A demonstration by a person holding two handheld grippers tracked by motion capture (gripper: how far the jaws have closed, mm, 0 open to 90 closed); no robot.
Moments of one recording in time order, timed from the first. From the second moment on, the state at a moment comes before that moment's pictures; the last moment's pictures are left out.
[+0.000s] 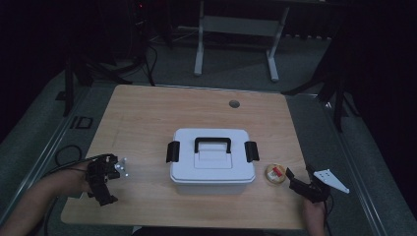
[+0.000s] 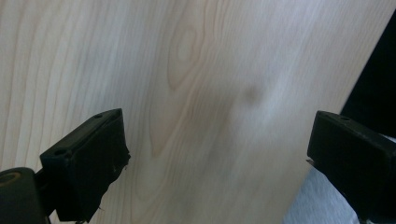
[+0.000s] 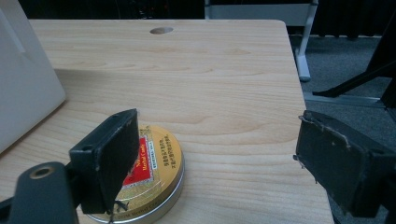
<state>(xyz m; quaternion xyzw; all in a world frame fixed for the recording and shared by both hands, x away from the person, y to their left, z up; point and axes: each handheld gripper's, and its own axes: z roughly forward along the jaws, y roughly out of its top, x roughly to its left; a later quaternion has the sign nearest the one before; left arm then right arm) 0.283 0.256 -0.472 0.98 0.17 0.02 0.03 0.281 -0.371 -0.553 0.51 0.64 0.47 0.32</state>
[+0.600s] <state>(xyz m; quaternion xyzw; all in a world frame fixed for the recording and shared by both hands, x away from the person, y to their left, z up) 0.286 0.241 -0.442 0.98 0.16 0.04 0.05 0.281 -0.371 -0.553 0.51 0.65 0.47 0.32</state>
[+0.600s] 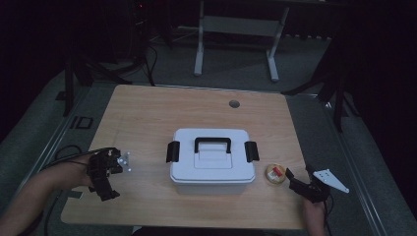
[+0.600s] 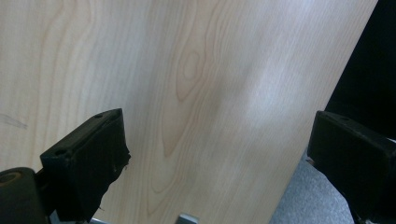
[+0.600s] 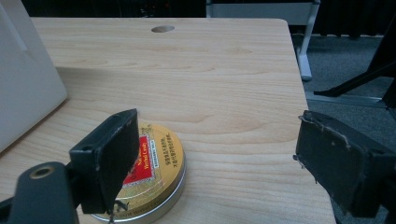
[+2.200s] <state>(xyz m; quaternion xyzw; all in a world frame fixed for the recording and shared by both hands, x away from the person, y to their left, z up) 0.319 0.152 -0.378 0.99 0.10 0.03 0.01 0.280 -0.372 -0.553 0.51 0.65 0.47 0.32</state>
